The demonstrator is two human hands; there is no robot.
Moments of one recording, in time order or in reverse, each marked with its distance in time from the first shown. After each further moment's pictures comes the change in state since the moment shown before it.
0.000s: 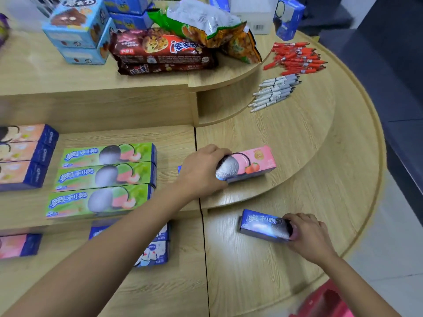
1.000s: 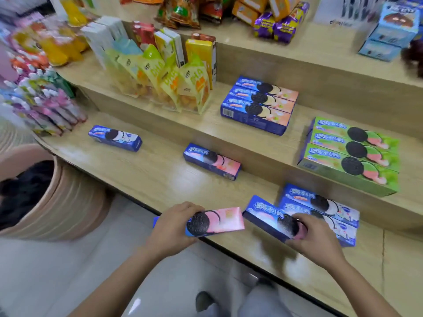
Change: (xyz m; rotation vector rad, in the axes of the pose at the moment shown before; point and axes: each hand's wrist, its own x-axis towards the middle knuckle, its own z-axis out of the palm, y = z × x) left_hand -0.553 -0.302 -0.053 -0.105 0.218 -0.524; right_hand -0.136 -0.447 0.111 0.122 -0.063 -0.413
